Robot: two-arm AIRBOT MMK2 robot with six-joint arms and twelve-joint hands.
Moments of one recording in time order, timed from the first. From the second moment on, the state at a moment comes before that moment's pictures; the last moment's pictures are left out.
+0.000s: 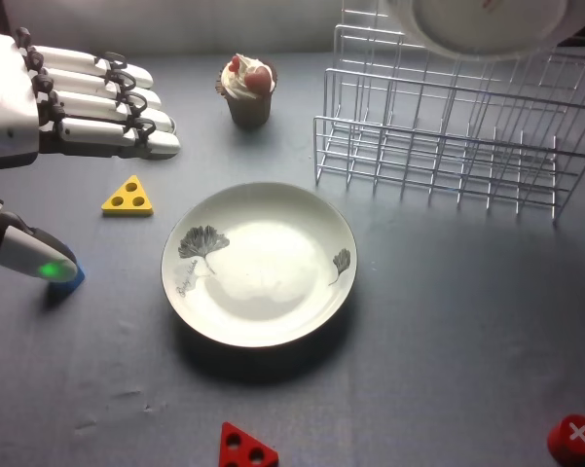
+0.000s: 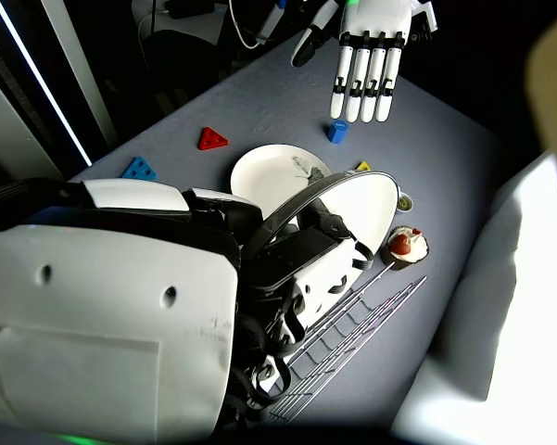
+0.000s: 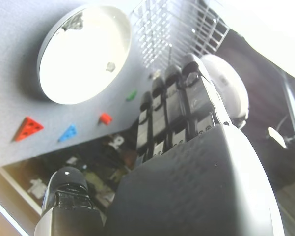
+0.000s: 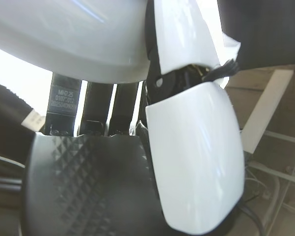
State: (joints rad) left arm 0.45 -0.90 1.51 1.21 -1.01 0.13; right arm -0.11 -0.89 1.29 -0.31 0.32 0.41
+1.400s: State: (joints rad) left arm 0.44 -0.90 1.50 1.28 -1.03 0.09; right arm -0.17 -0.98 1.43 -0.43 0.30 0.55
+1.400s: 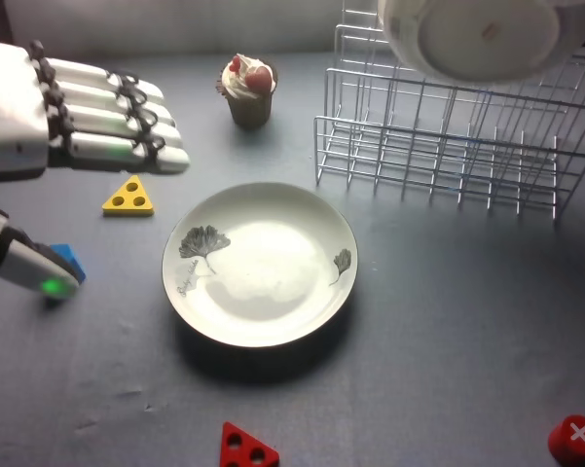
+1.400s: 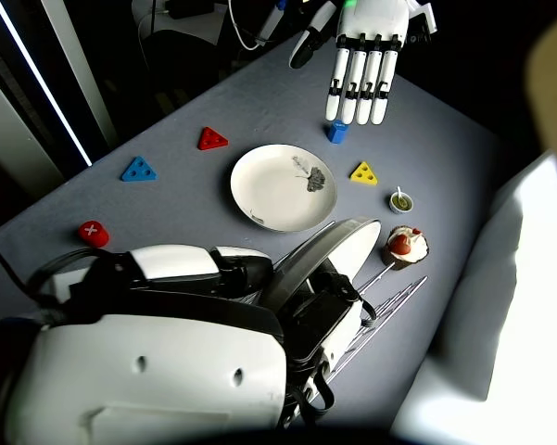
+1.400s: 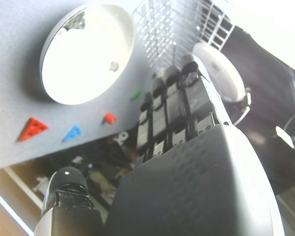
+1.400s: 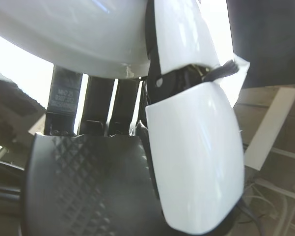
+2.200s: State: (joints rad) left arm 0.43 -0.91 1.50 1.40 -1.14 0.02; right arm -0.26 -1.04 1.49 -0.36 0.33 0.55
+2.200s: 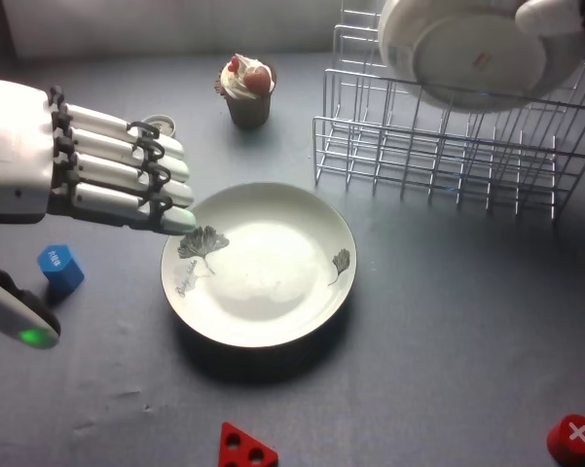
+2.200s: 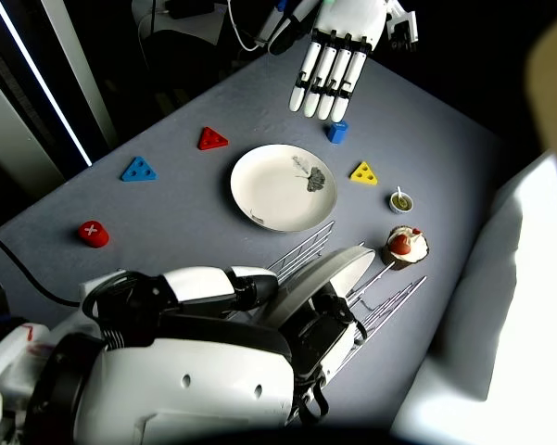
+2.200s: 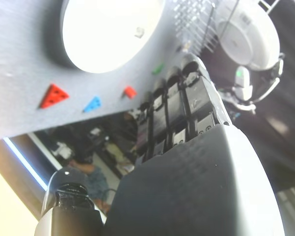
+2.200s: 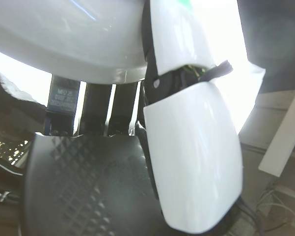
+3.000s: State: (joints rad) left arm 0.45 -0.92 1.49 1.43 -1.11 0.02; right arm -0.31 -1.09 1.54 -0.35 0.39 0.55
